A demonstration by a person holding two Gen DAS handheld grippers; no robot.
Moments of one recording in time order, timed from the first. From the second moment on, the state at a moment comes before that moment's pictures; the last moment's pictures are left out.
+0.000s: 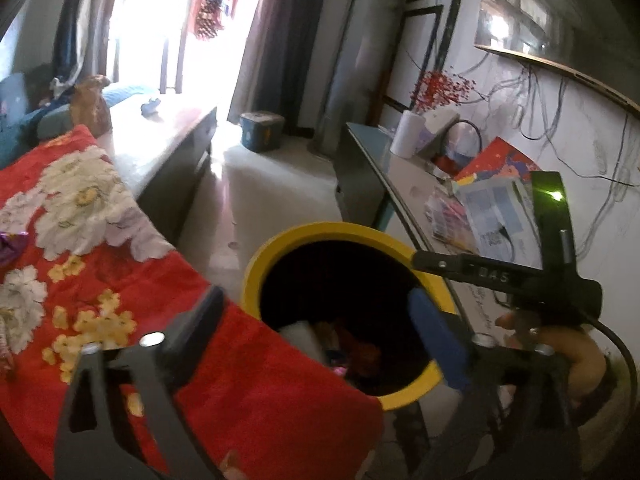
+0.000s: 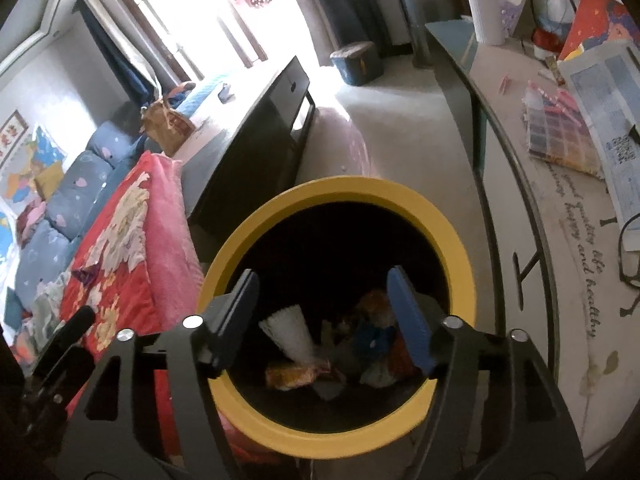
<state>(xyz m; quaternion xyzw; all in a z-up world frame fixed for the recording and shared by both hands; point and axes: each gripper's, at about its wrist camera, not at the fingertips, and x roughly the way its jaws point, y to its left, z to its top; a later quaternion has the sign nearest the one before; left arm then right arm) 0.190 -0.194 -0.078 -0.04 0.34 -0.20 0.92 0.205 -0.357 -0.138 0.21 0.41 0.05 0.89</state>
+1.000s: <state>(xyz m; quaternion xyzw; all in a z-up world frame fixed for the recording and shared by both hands) 0.174 -0.064 -0.050 -0.09 0.29 -0.04 0.95 0.184 -0.258 -0.071 0.11 0.33 0.14 0.93</state>
